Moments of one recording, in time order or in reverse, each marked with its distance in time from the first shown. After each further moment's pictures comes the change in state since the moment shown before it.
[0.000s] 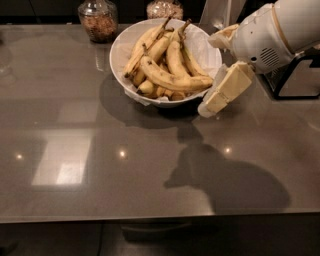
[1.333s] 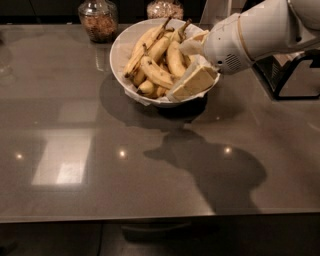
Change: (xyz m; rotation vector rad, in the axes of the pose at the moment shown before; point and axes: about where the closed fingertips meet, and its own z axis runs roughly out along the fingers) arm -0.021 -0.026 0.050 0.041 -0.110 -0.025
